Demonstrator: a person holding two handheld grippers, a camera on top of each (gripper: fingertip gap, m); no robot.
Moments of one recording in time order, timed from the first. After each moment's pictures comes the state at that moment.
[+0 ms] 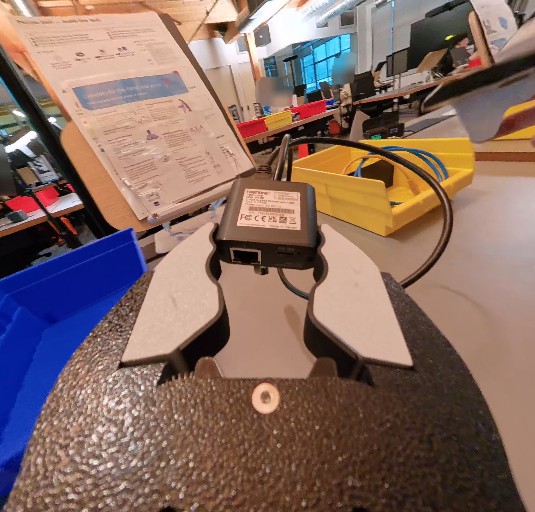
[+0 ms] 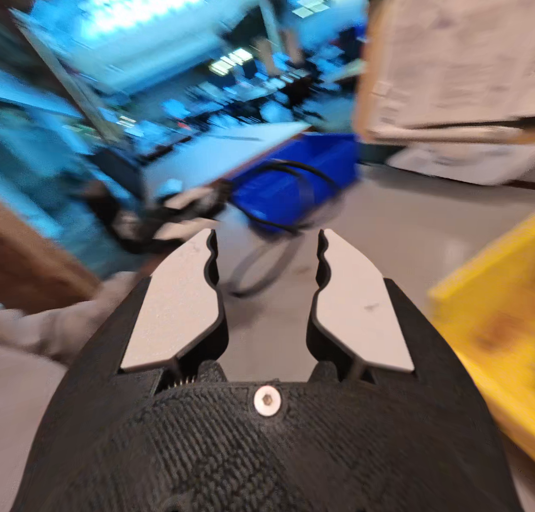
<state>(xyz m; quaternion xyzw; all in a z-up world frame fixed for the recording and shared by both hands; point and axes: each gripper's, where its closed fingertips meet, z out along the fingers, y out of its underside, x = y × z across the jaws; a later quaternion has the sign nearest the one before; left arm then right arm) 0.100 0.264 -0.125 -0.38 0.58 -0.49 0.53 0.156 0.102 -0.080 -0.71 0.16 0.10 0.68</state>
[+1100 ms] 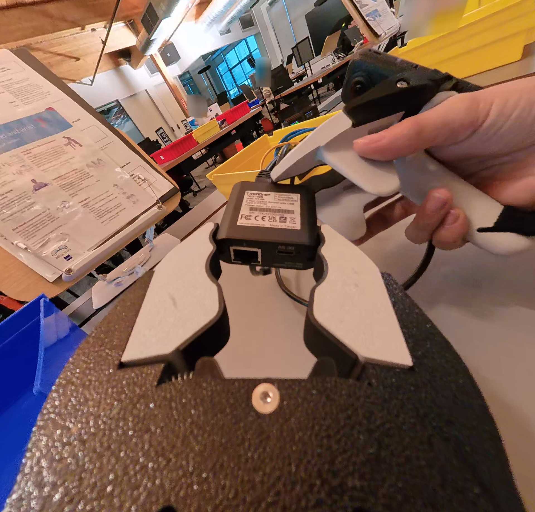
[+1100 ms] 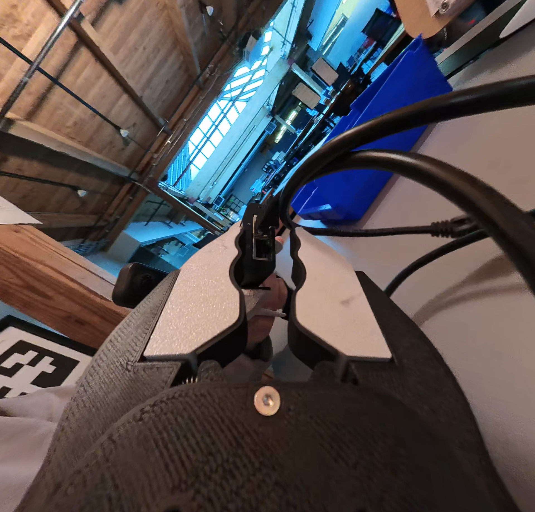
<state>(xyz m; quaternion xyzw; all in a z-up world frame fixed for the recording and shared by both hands) 0.101 0.180 -0.157 -0.25 0.67 -0.49 0.49 0.114 0.170 -0.144 -0.56 0.31 0.34 0.69</state>
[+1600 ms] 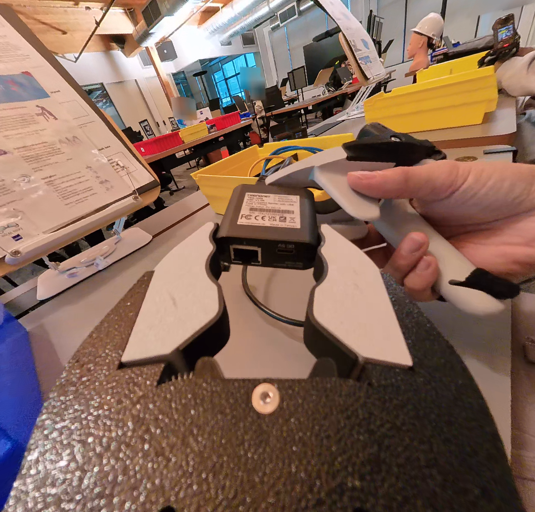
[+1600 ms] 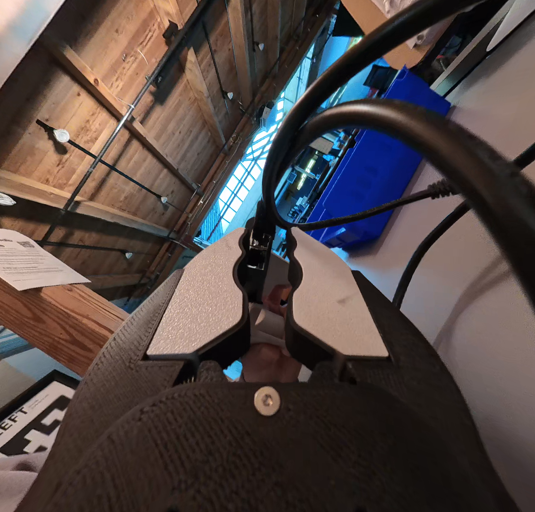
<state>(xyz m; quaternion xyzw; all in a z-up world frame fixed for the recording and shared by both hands) 0.102 0.174 -0.158 -0.29 0.64 -0.56 0.44 0.123 0.170 -0.146 -0.46 0.36 0.37 0.72</state>
